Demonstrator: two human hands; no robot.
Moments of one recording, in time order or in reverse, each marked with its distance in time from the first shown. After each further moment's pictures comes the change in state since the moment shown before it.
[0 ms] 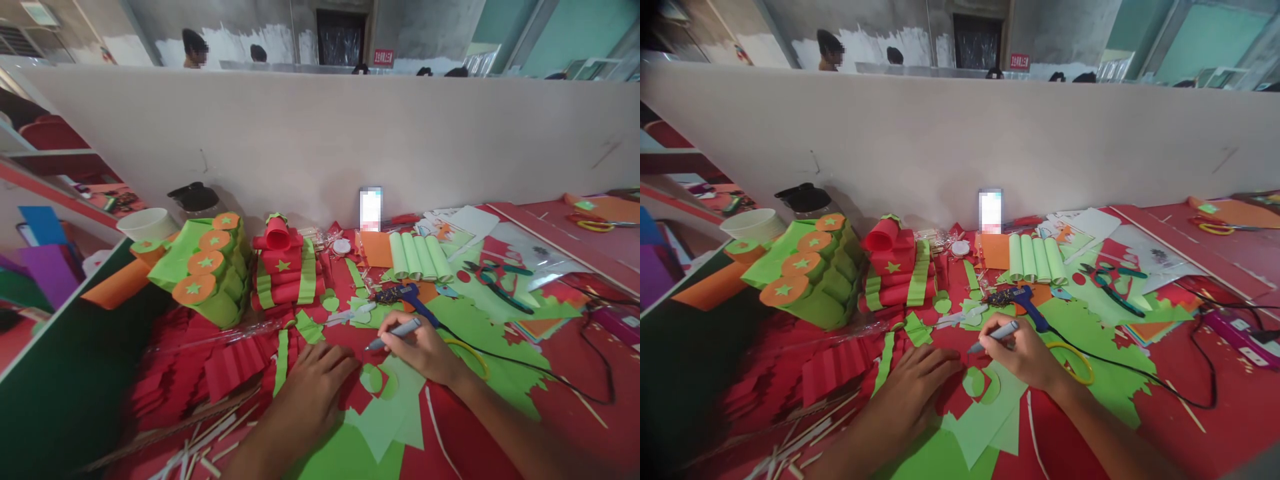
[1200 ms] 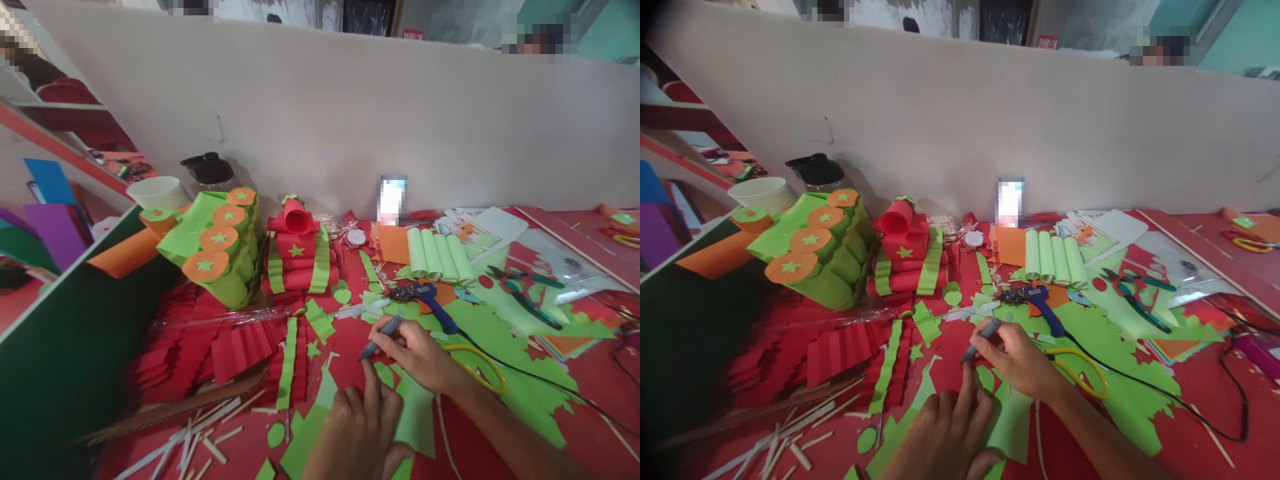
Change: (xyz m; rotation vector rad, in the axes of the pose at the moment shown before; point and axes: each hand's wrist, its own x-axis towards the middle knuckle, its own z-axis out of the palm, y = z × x) left_hand -0.006 0.058 0.056 0.482 0.063 -0.099; right_hand 0.015 0.001 0.026 -0.074 -0.139 0.132
